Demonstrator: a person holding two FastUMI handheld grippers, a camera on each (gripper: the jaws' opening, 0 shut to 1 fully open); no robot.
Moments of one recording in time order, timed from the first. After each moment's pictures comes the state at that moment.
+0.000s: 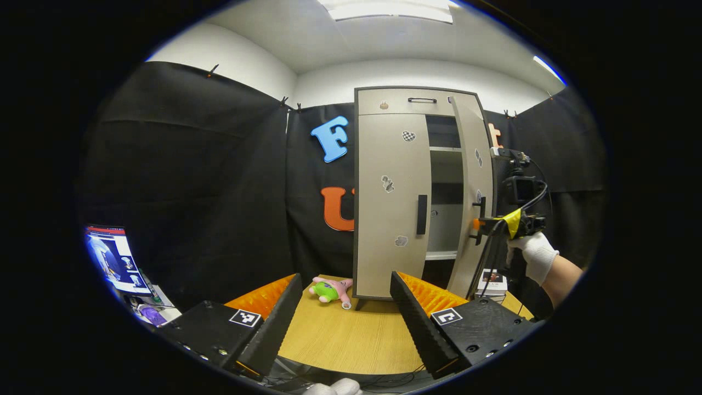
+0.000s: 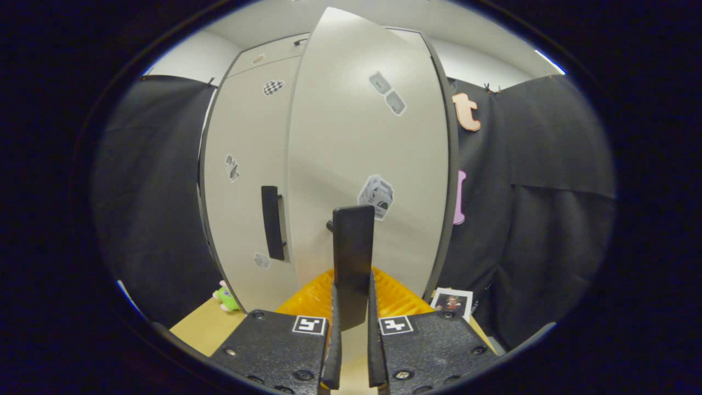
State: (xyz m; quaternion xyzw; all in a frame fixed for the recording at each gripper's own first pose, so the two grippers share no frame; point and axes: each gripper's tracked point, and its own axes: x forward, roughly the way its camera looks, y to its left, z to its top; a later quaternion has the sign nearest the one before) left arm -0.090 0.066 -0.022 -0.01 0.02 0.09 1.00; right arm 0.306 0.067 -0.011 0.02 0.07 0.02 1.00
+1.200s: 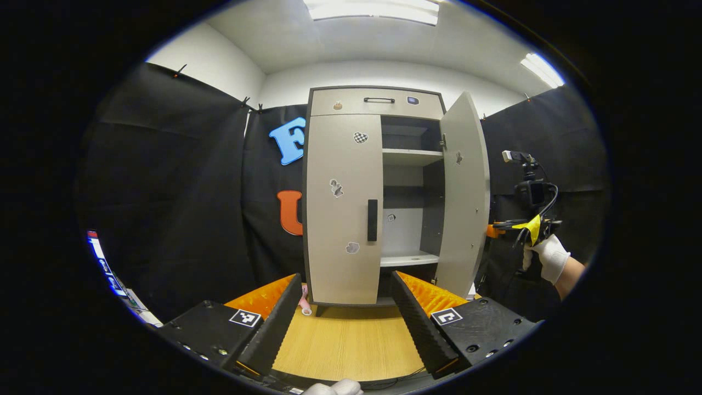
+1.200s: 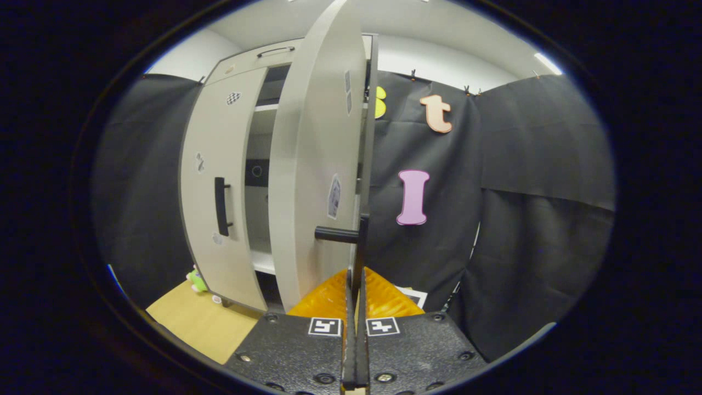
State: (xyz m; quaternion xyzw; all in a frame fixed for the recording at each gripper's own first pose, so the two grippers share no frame) left arm -0.049 -0.024 -0.009 -0.01 0.01 -0.01 1.00; right arm 0.296 0.006 -0.011 0.00 0.08 -0.02 1.00
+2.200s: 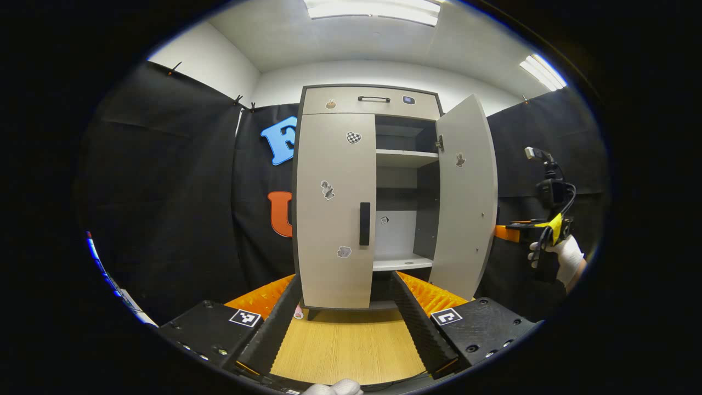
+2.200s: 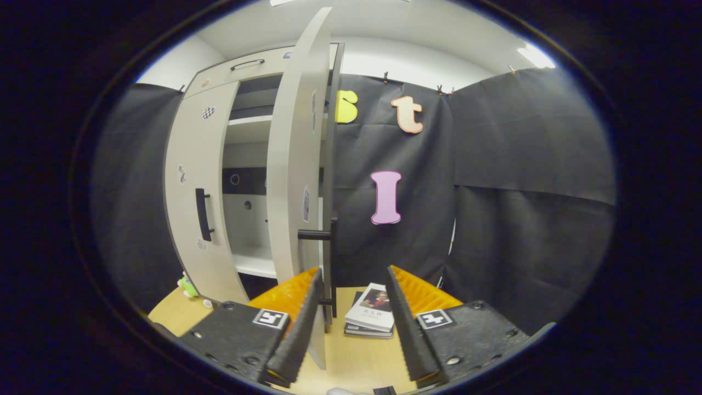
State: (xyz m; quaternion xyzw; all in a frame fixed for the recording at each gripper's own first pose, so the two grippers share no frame) left arm -0.024 -0.026 -0.006 -0.01 0.01 -0.03 1.00; right arm 0.277 -0.001 -0.006 0.03 0.07 -0.05 1.00
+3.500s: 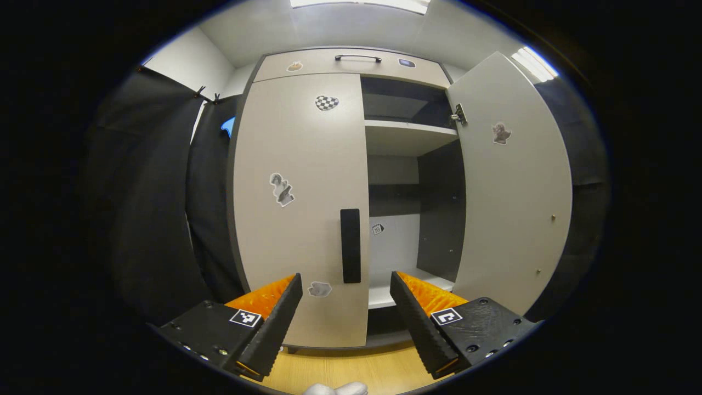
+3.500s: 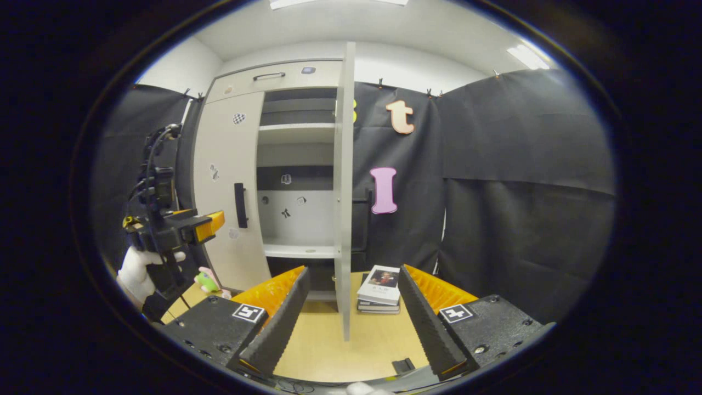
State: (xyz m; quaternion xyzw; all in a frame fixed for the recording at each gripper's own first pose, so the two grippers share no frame) left arm 0.219 -0.078 -0.008 0.01 0.00 -0.07 1.00; right arm 0.238 0.012 -0.016 0.03 0.07 -0.08 0.99
